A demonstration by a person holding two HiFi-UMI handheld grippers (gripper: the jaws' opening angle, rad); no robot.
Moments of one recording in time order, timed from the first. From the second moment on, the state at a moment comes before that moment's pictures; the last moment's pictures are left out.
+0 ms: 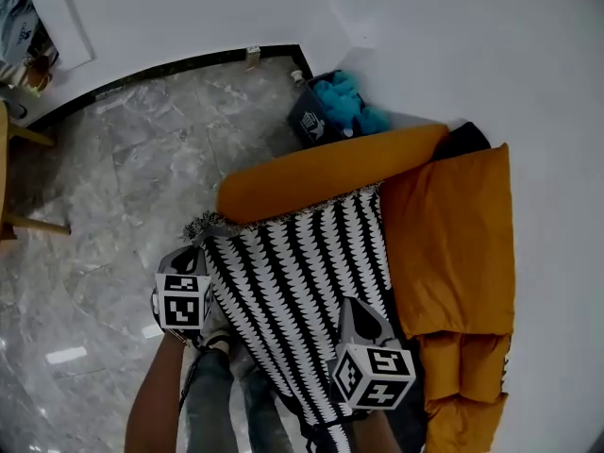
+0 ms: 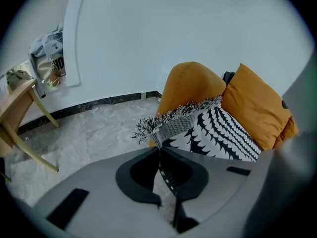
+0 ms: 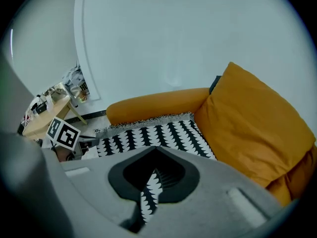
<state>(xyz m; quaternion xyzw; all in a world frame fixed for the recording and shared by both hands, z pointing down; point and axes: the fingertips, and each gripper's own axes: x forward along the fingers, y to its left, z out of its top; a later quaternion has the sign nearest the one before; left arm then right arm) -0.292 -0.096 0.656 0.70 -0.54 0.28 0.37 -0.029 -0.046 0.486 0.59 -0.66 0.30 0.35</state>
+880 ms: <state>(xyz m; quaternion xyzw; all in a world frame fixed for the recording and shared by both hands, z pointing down) -0.333 -0.067 0.547 0.67 -0.60 0.22 0.37 -0.049 -0.020 0.401 0.59 -0.69 0.29 0.32</state>
